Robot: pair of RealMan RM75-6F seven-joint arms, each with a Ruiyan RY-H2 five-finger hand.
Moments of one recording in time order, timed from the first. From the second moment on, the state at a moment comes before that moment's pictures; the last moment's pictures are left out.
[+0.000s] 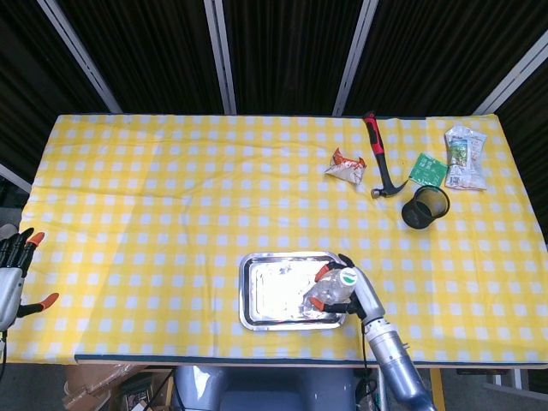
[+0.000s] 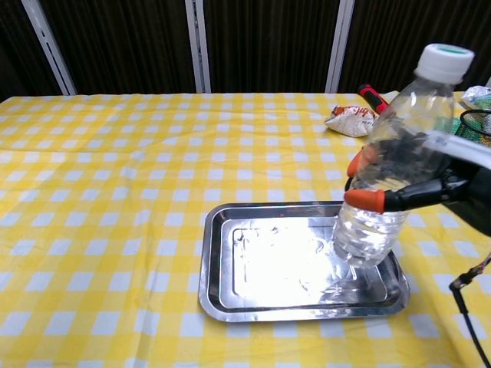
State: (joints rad) left arm -0.11 -1.09 -0.05 -1.66 1.41 1.43 0.08; right arm 0.33 -1.56 0.18 -1.88 -1.22 1.11 0.28
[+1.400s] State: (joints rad) left arm -0.10 -1.08 -0.06 -1.67 1.41 1.44 0.06; right arm 0.41 -1.33 0.27 -2.16 -0.96 1.14 0.07
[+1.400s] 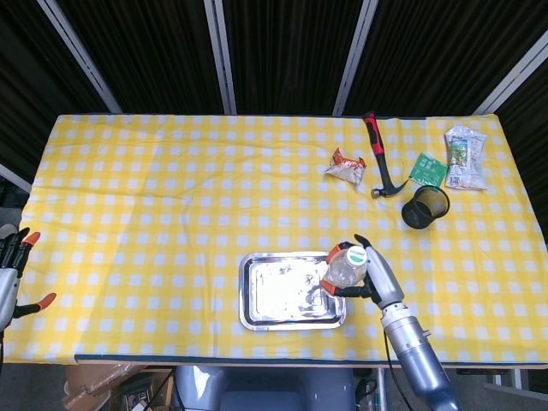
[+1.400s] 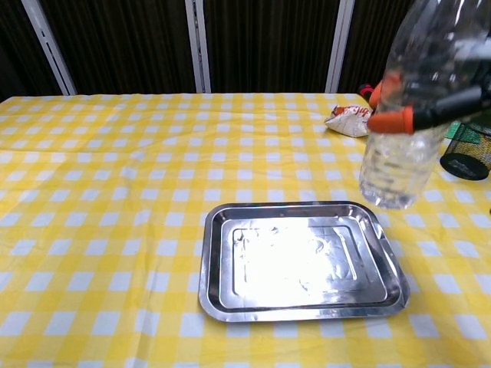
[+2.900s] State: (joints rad) left arm -0.09 -1.07 -0.06 -1.67 1.42 1.45 0.03; right arm 0.43 -1.27 0.23 -2.21 -0.78 1.17 -0.04
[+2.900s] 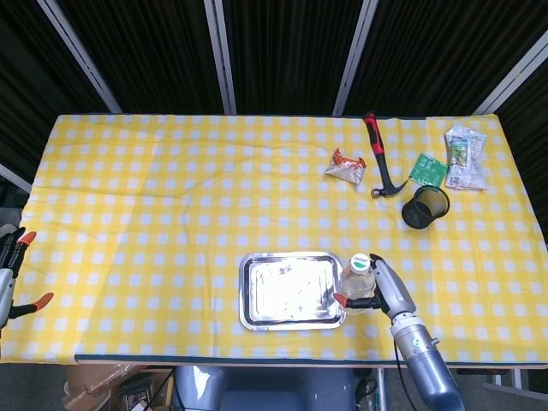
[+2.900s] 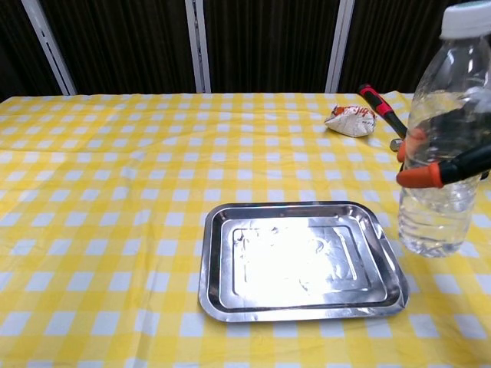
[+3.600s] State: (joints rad) left arm -0.10 -1.07 -0.06 -1.67 1.41 1.44 0.03; right arm 0.47 -1.70 0.19 -2.05 -1.16 1.13 0.04
